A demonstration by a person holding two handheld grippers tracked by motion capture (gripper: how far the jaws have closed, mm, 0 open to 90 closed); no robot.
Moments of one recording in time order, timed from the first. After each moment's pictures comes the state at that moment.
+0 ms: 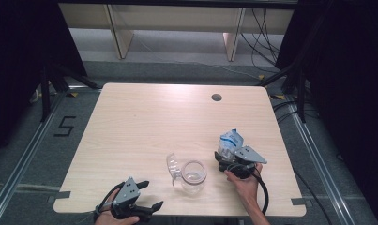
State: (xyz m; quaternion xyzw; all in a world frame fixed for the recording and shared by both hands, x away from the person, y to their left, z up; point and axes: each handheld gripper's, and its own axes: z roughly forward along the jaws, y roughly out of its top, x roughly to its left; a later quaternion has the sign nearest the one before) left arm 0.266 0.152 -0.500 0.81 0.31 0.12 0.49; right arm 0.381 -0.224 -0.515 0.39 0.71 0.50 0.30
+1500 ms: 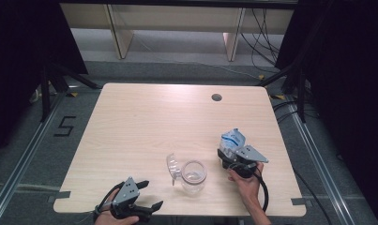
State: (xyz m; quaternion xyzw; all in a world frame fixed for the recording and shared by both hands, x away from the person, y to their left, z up) left arm 0.266 0.153 -0.499 0.81 0.31 0.12 0.49; right arm 0.381 -0.228 -0.511 0.39 0.72 0.50 0.29
